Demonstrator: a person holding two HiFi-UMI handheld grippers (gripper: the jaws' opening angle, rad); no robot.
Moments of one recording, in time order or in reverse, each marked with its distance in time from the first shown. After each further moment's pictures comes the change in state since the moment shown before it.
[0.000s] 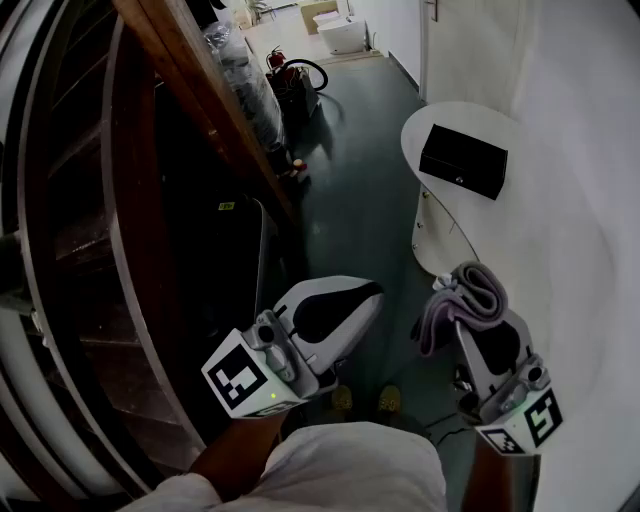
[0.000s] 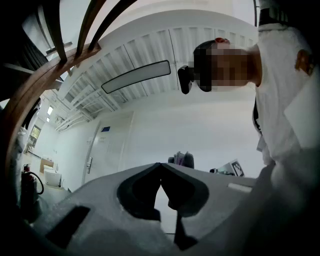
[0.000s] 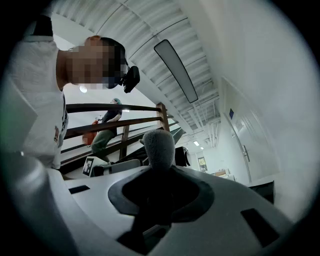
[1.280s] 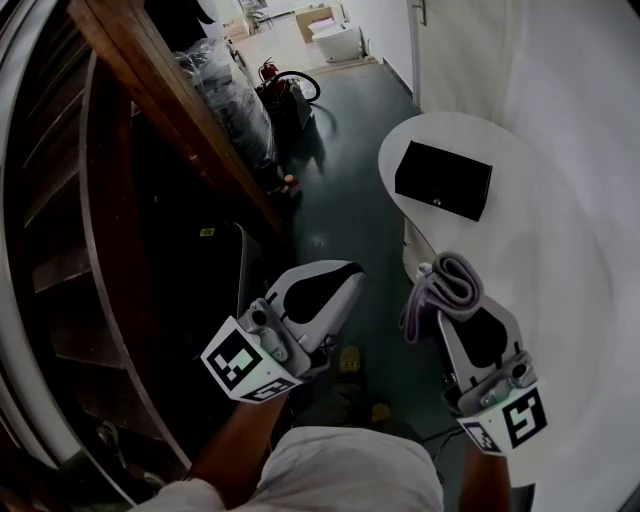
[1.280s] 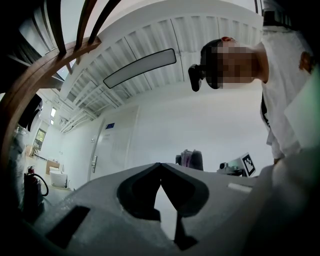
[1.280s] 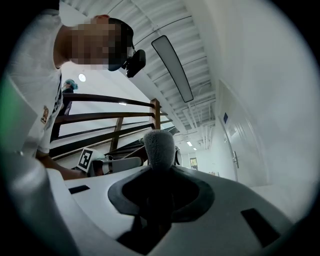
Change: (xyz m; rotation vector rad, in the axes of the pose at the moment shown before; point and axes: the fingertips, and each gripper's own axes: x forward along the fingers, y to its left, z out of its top) left arm 0.098 0.061 -0.039 0.036 0.008 0.067; right arm 0.007 -0.112 -0.005 -0.097 0.035 -0.072
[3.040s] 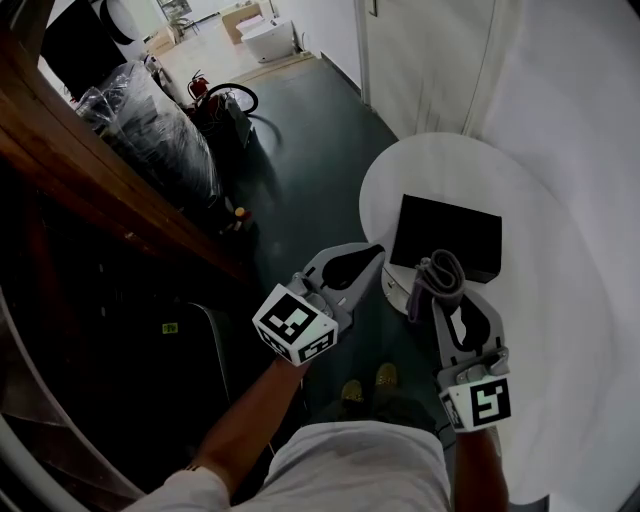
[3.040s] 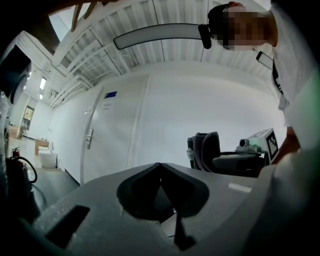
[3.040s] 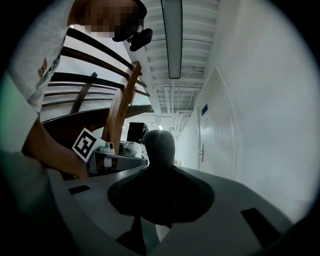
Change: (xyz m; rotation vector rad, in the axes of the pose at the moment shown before) left arm 0.144 0.265 -0.156 -0.101 0.222 -0.151; right arm 0.194 -0.165 -0.123 -0.183 0.228 -0.398
